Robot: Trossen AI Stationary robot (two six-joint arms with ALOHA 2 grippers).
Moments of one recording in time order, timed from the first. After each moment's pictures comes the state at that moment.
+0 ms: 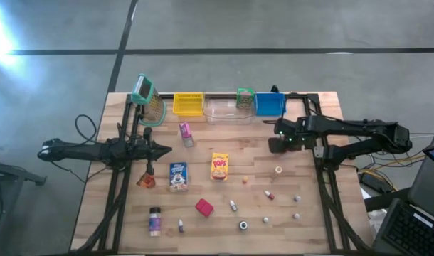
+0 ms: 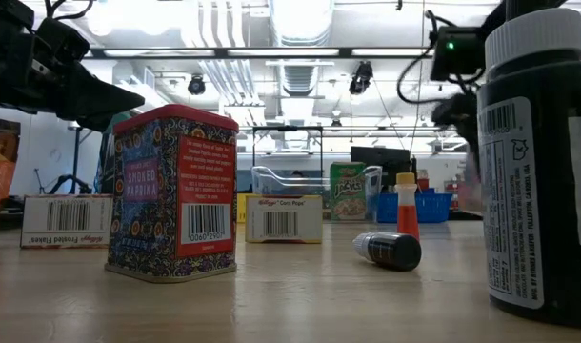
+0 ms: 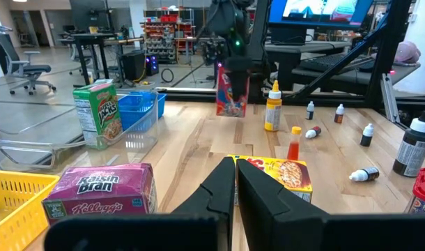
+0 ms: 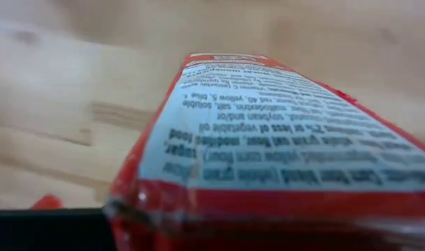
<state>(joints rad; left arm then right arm) -0.08 0.17 0.01 0.05 -0.23 -0.01 -0.30 1.15 0.70 -0.89 -0.07 1.13</state>
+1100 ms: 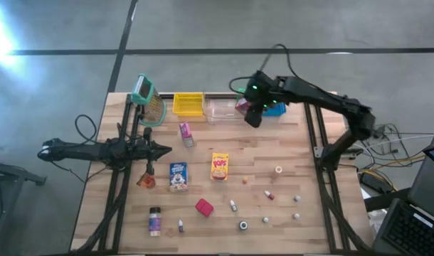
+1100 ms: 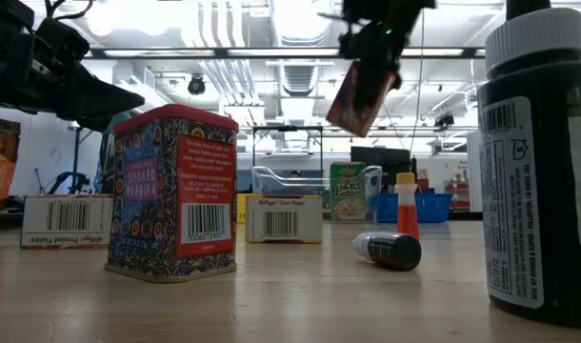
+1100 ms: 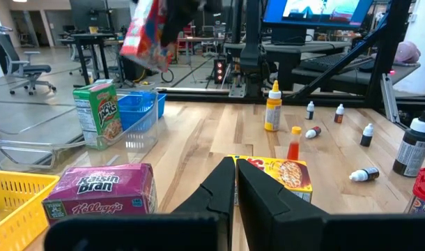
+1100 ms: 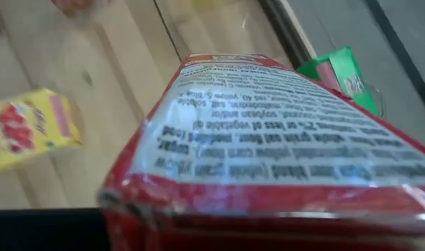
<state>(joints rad) -0.08 0.17 0.01 0.05 -0.23 -0.01 -0.44 1.63 1.57 -1.02 0.06 -0.02</state>
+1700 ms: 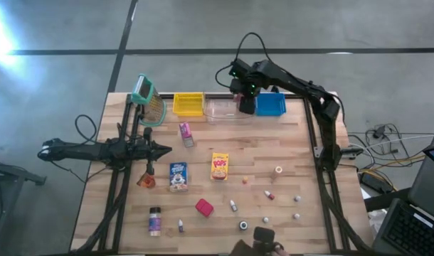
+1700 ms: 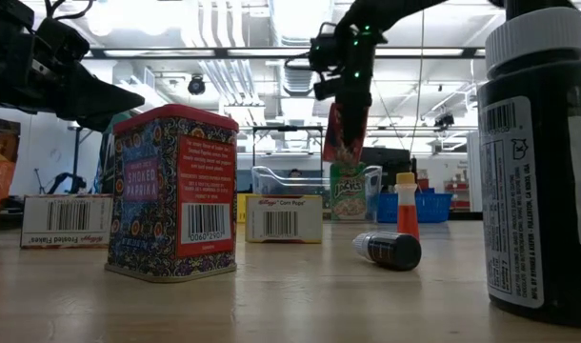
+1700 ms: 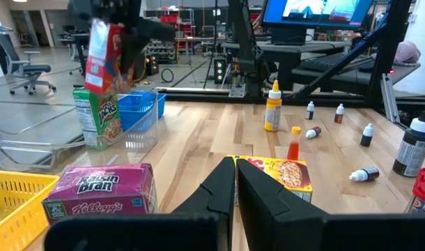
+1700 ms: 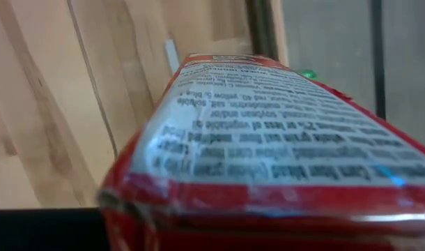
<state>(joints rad) -0.08 0.17 0.01 0.05 -0.23 -0.01 -0.57 2.03 1.98 -1.26 0.13 -0.37</state>
